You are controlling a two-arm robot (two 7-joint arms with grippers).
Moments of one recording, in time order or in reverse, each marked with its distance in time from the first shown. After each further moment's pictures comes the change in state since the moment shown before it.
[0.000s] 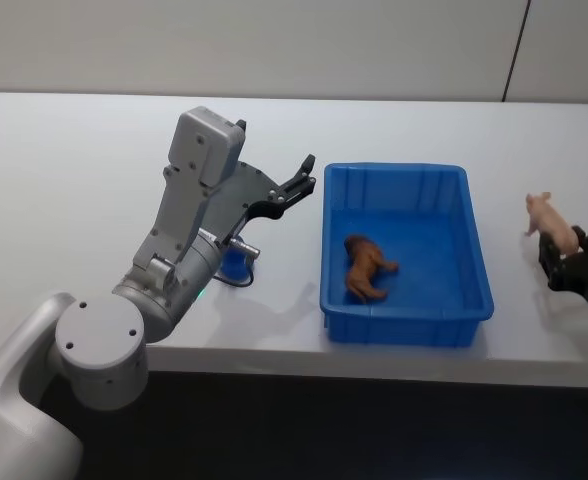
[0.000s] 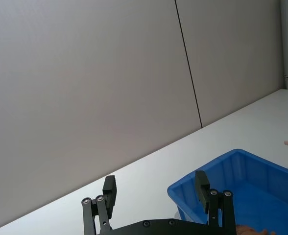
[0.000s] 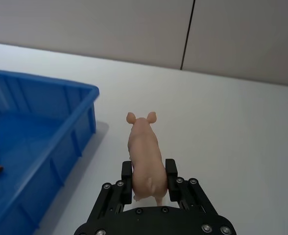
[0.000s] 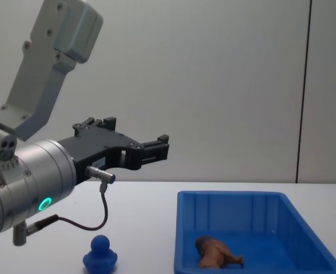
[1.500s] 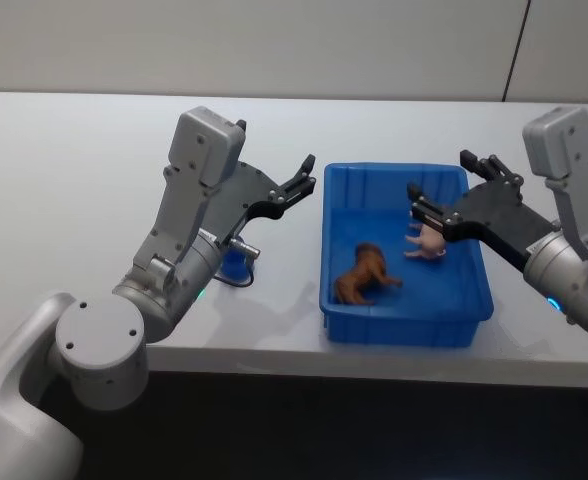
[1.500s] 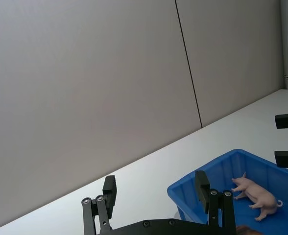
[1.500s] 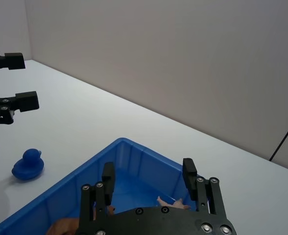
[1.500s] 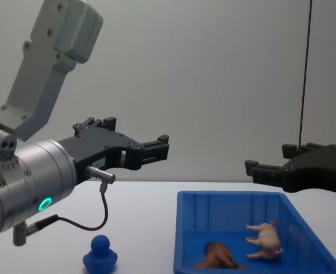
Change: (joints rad) left arm 0.000 0.000 0.000 0.000 0.000 0.000 0.000; right arm 0.100 -0.082 -0.091 -0.122 -0.161 -0.004 0.245
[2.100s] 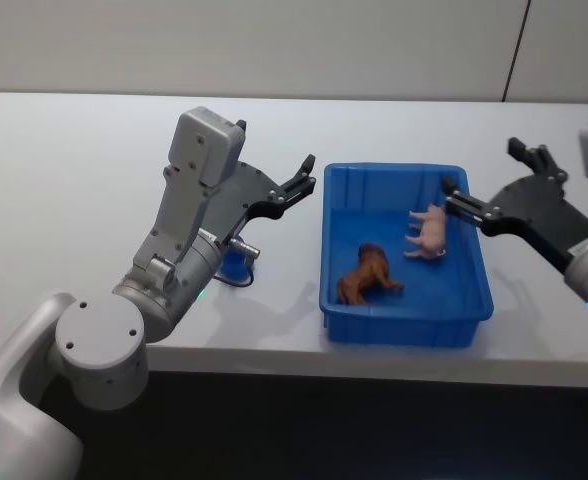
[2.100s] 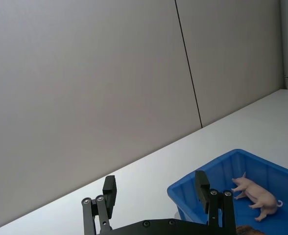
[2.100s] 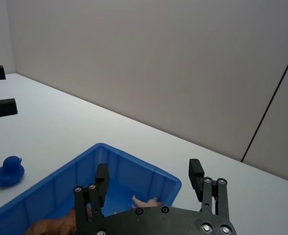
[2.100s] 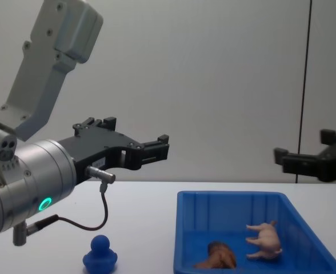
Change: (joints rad) left arm 0.000 0.000 0.000 0.000 0.000 0.000 0.000; right arm -0.059 0.061 0.043 -0.049 0.057 -0.077 -0.043
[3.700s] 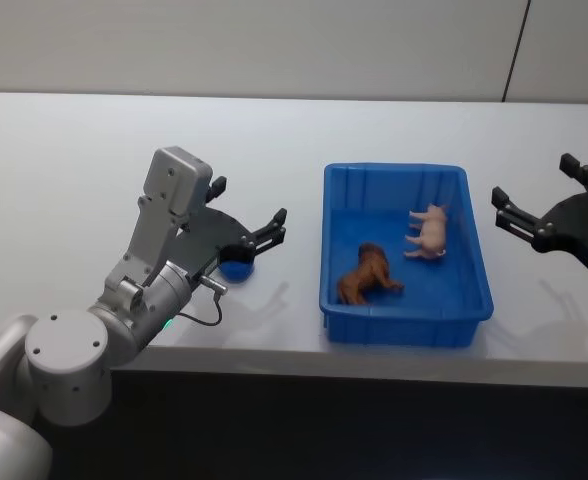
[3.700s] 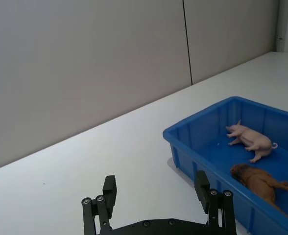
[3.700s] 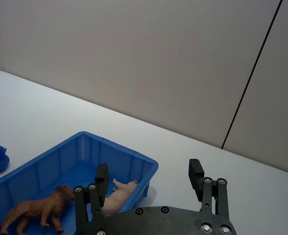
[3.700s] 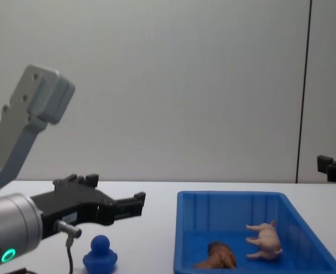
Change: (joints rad) left arm 0.009 0.033 -0.041 0.130 -0.080 0.020 -0.141; right arm -0.083 0.085 0.059 -0.034 0.083 -0.044 -0.016
